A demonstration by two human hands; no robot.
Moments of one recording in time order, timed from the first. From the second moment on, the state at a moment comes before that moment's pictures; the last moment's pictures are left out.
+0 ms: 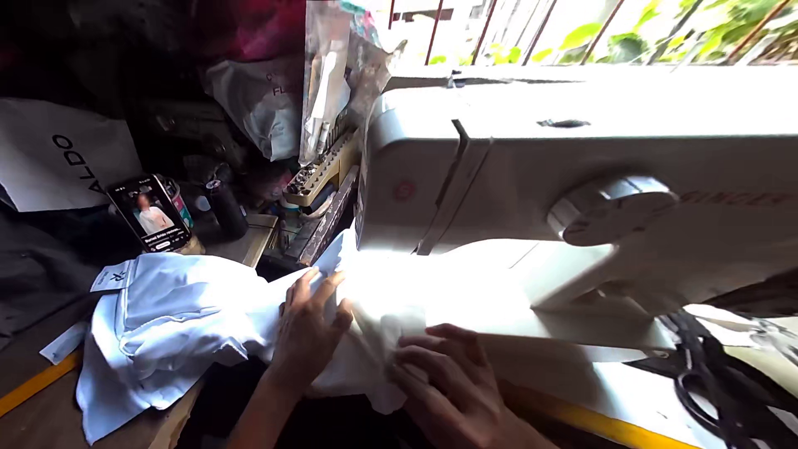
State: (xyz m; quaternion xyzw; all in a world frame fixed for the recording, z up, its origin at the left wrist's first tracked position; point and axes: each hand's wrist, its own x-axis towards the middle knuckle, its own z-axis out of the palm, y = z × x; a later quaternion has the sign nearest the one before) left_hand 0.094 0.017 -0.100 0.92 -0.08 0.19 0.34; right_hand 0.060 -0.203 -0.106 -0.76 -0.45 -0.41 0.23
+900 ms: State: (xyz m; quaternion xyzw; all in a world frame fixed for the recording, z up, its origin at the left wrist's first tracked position) left_hand -0.018 -0.022 -0.128 0.82 -0.18 0.40 0.36; right_hand 0.055 -0.208 -0.100 -0.77 -0.40 -0.43 0.25
